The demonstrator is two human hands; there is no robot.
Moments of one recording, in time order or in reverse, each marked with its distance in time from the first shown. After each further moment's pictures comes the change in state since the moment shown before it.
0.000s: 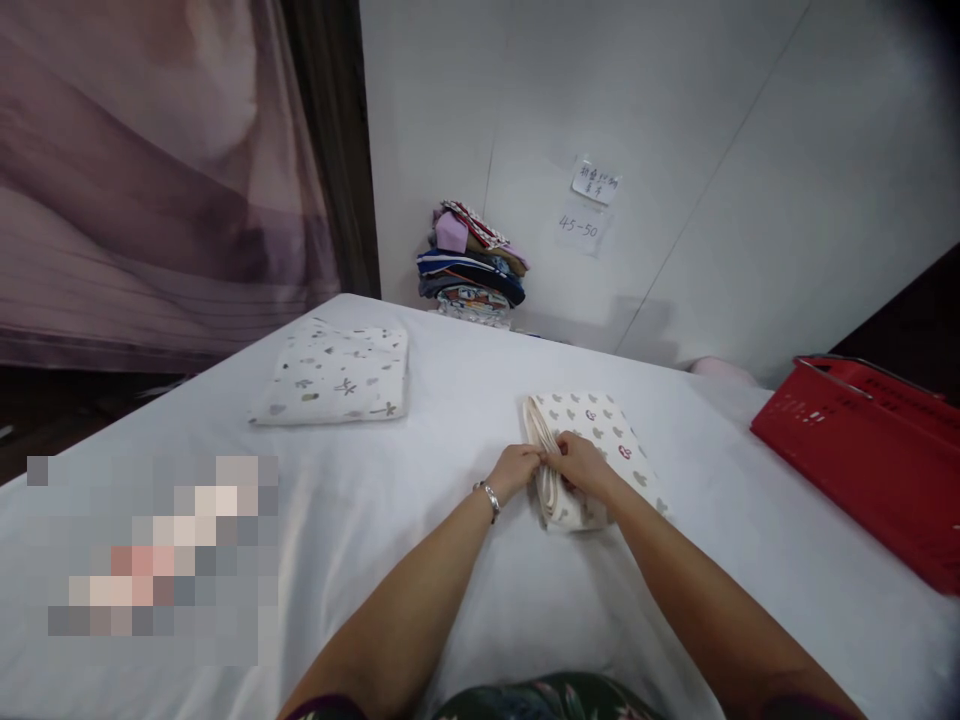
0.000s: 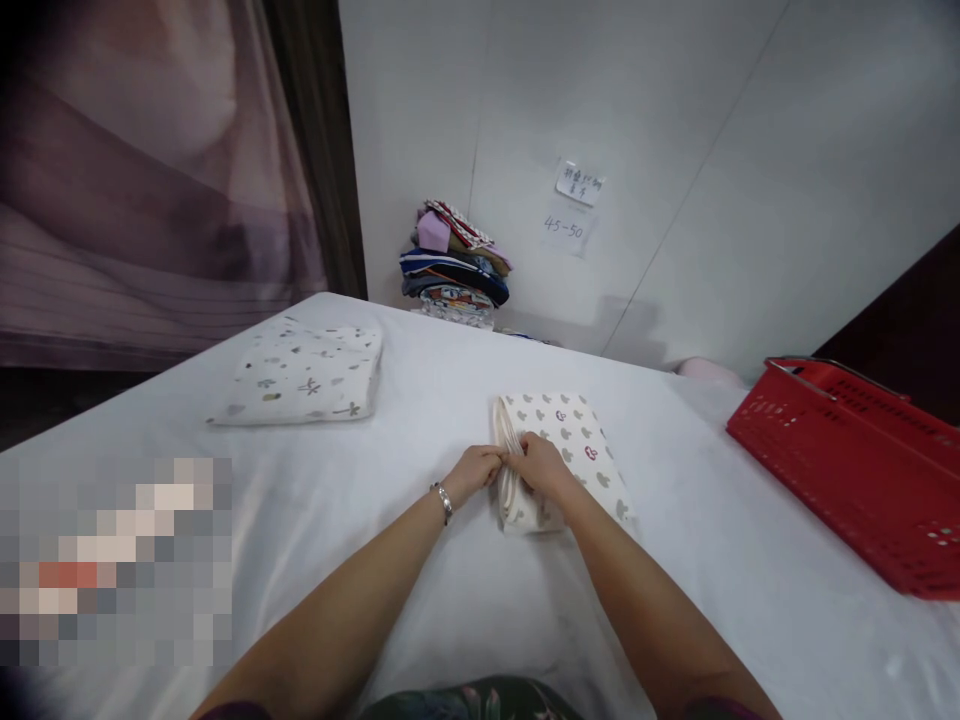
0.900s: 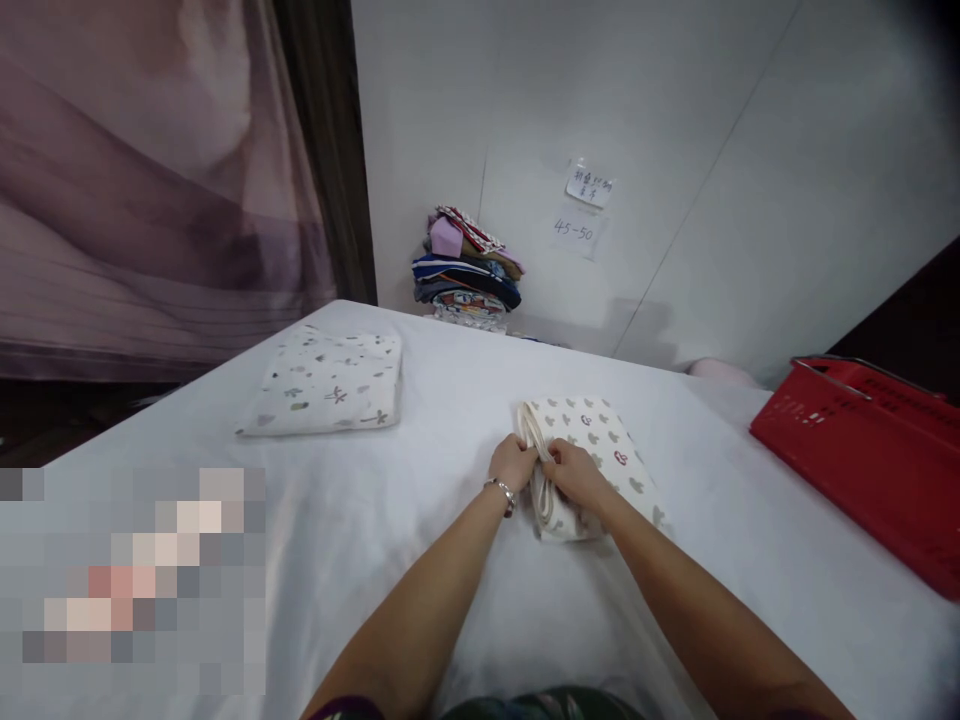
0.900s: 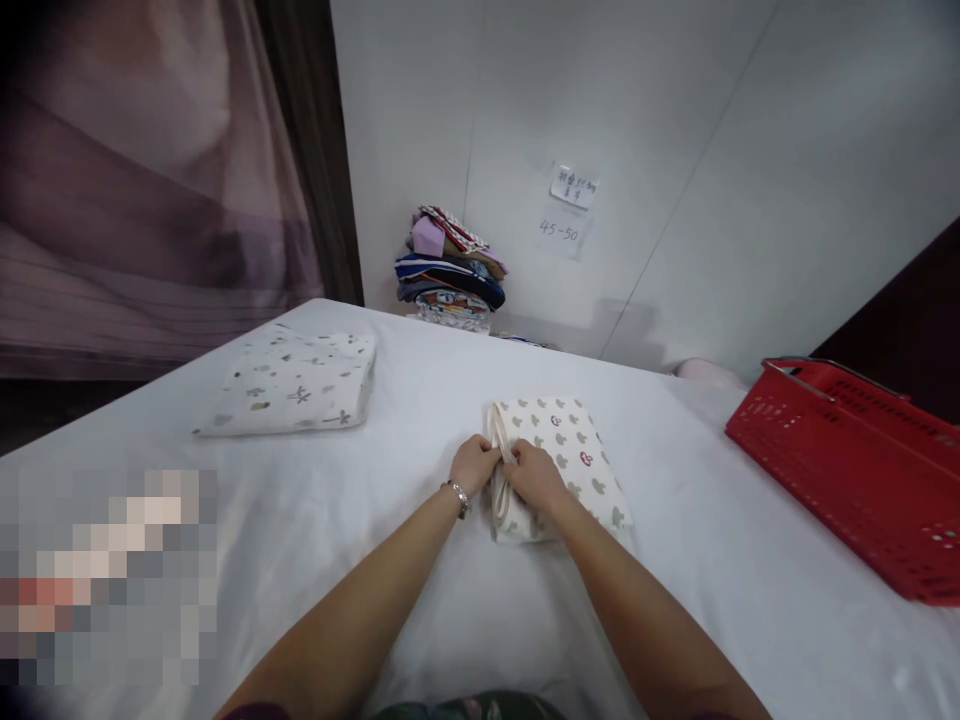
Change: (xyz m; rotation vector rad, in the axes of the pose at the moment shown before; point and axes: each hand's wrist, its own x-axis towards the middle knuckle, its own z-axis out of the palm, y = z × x) left_hand 0.022 0.007 0.007 0.297 0.330 -0.057; right_hand -0.002 0.000 -0.001 -0.209 0.059 -0.103
